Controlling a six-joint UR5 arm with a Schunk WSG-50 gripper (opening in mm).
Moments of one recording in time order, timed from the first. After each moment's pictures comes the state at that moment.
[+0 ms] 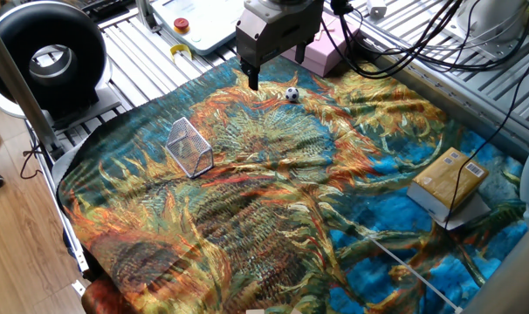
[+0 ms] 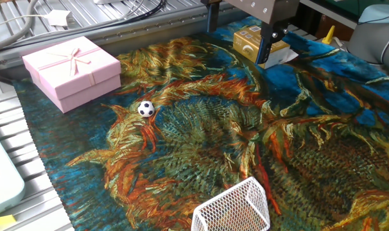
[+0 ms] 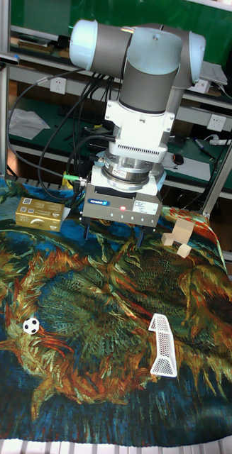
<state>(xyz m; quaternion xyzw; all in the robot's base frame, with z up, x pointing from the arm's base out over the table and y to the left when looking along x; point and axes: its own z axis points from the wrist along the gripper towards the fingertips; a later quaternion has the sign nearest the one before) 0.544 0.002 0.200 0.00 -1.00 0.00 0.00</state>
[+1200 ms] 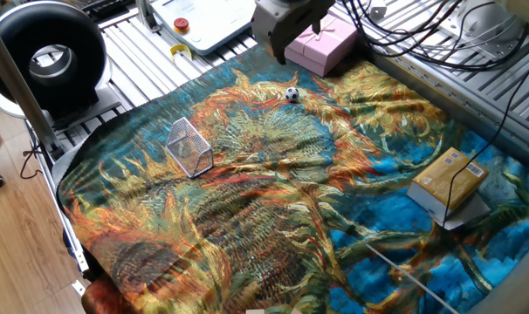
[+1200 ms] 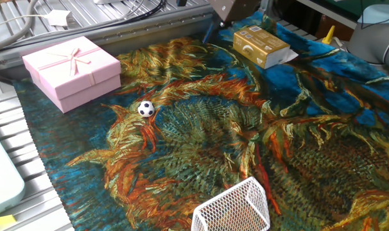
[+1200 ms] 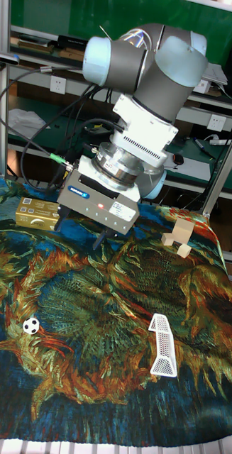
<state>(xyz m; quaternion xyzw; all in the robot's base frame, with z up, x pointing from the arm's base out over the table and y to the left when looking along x) 0.564 -0.065 0.208 0.02 -0.99 0.14 -0.03</state>
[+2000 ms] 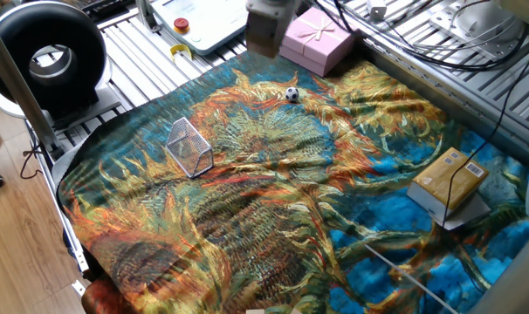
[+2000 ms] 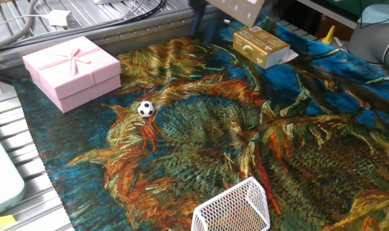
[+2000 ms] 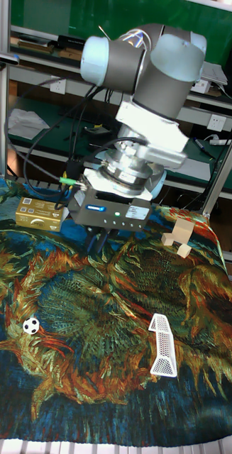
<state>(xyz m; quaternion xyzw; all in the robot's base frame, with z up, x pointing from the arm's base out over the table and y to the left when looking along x) 0.611 -0.040 0.215 0.27 -0.95 0.14 -0.07</state>
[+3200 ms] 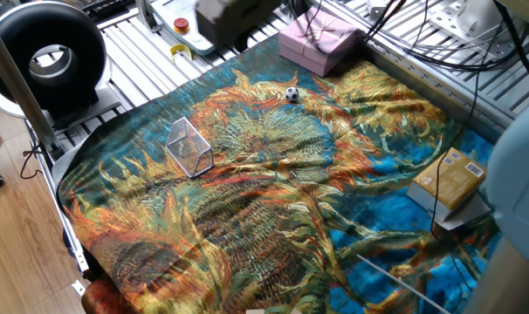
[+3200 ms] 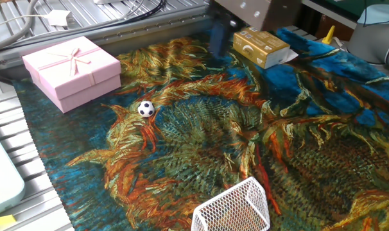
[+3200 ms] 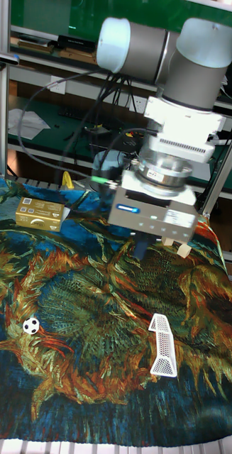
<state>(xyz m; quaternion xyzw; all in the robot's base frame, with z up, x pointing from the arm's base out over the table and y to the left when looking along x) 0.608 0.064 0.229 -0.10 -0.99 -0.01 -0.04</state>
